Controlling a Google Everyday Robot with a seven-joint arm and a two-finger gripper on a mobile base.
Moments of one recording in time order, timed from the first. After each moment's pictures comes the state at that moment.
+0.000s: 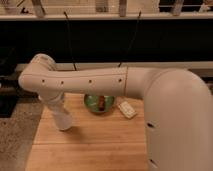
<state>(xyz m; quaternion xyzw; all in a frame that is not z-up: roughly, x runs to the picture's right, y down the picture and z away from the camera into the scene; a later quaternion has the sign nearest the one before) -0.203 0.087 0.666 -0.21 -0.20 -0.60 0.75</state>
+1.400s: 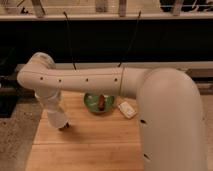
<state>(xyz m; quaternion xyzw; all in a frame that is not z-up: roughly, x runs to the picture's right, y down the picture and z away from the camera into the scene) -0.239 0.091 0.681 -0.20 -0.22 -0.62 0.73</state>
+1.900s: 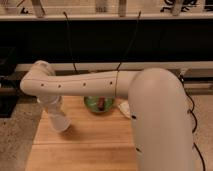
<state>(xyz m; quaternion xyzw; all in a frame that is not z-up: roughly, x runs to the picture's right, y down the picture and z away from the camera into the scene) -0.239 0.119 0.717 -0.22 -0.22 -0.62 0.72</state>
